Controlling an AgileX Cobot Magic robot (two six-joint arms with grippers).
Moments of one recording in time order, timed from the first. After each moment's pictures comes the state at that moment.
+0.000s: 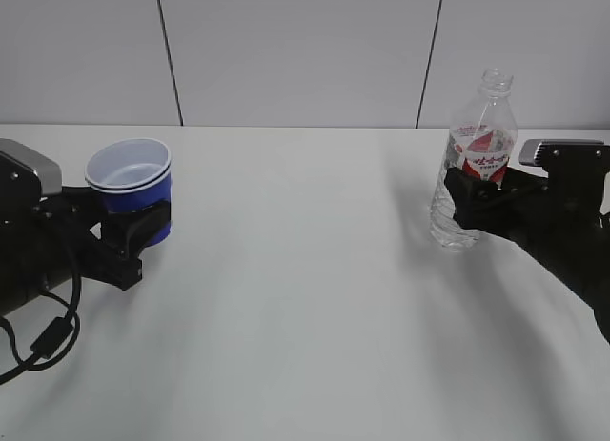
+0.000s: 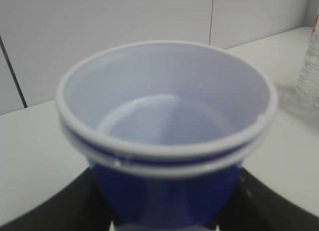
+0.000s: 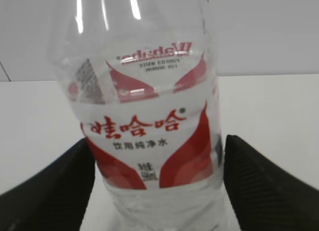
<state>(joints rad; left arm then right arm) -0.29 1.81 -0.39 0.30 -1.15 -0.07 0.12 2.01 -0.61 -0.13 -1.15 0.10</state>
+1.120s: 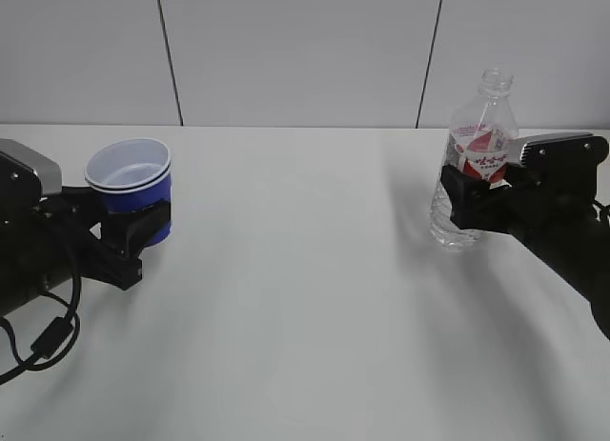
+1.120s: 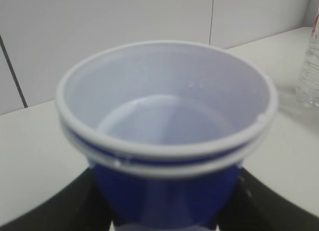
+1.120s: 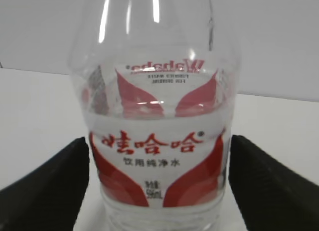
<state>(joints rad) -0.29 1.81 -0.39 0.30 -1.15 -0.07 0.12 2.01 -0.64 -0.13 -1.14 -0.04</state>
